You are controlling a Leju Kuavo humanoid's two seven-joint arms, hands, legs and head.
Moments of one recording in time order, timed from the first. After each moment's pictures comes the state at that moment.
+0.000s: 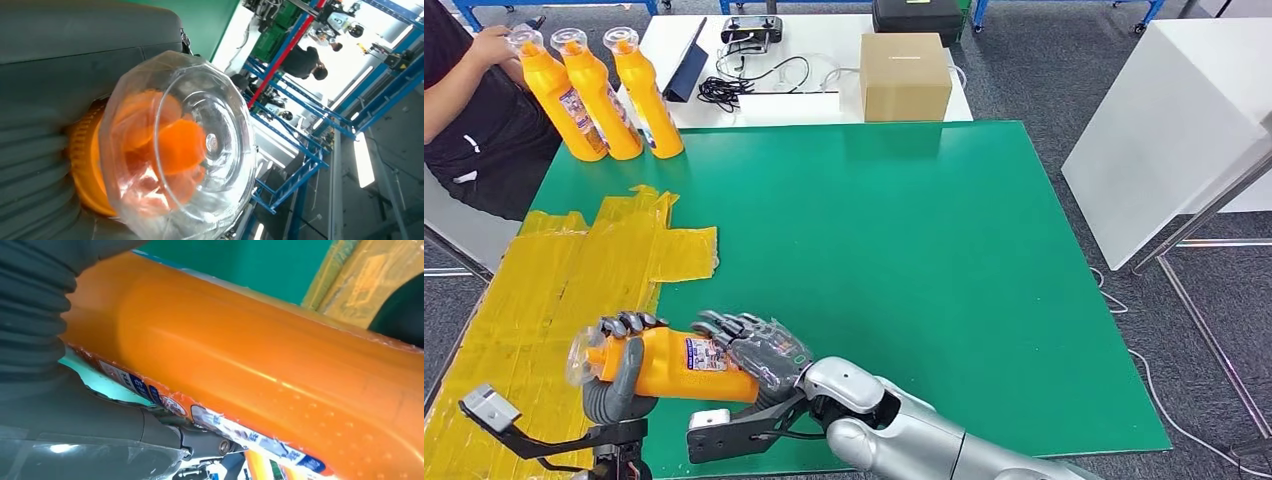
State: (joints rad) left arm 0.20 -0.15 -0.11 -1.73 0.55 -0.05 -0.41; right arm -0.51 0.08 1.13 -1.23 0.50 0.00 0.06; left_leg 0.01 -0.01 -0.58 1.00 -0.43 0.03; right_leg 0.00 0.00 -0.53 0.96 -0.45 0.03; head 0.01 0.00
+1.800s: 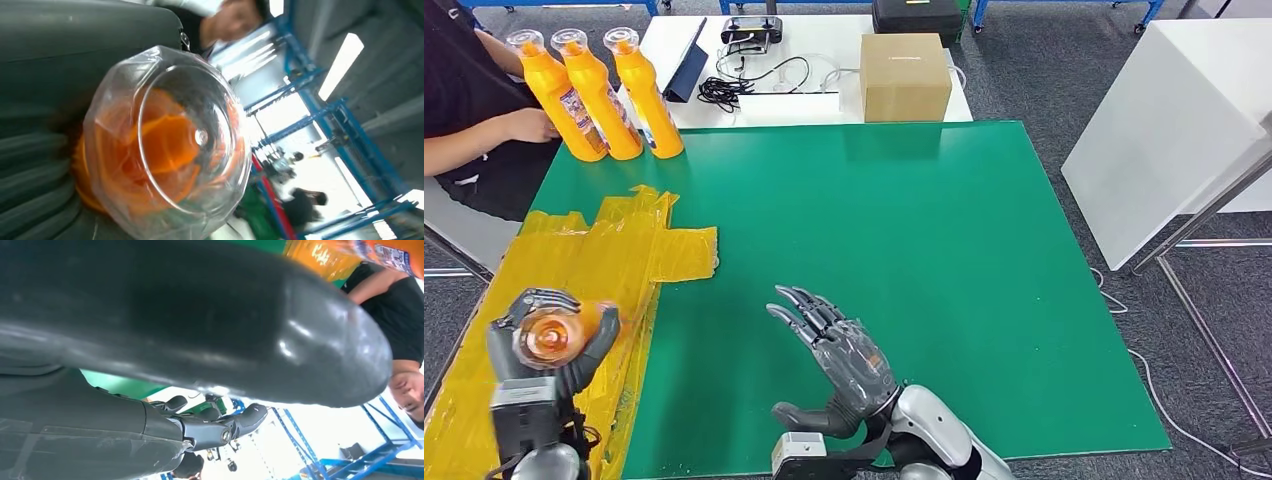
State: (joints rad) left arm 0.11 -0.09 0.06 -1.75 -0.51 0.51 -0.53; right arm -0.17 -0.11 0.82 -1.65 0.71 -0.18 -0.07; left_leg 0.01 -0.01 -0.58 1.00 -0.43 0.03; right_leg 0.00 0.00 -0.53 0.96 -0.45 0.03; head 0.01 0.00
